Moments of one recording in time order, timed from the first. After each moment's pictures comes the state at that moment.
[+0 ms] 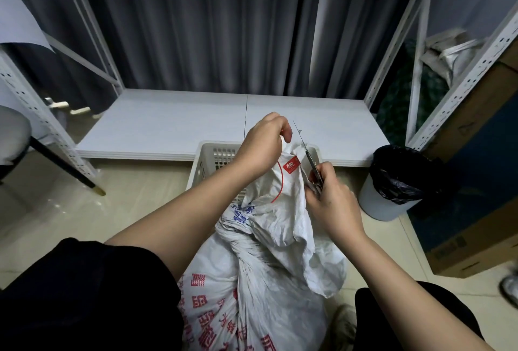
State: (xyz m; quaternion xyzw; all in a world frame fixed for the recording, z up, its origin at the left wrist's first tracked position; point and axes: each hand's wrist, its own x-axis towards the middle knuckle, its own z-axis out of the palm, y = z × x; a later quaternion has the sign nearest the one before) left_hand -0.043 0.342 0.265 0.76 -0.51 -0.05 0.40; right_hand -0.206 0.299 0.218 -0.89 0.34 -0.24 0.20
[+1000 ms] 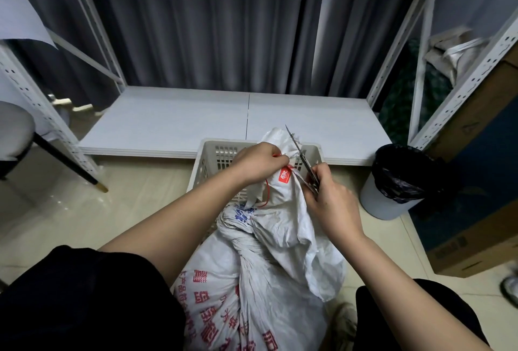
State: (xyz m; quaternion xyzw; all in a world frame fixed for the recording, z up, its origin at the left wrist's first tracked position) left_hand -0.042 0.359 0.246 0.85 -0.42 -0.21 0.25; right_hand -0.203 0.301 0.212 -0.91 0.33 -0.22 0.15
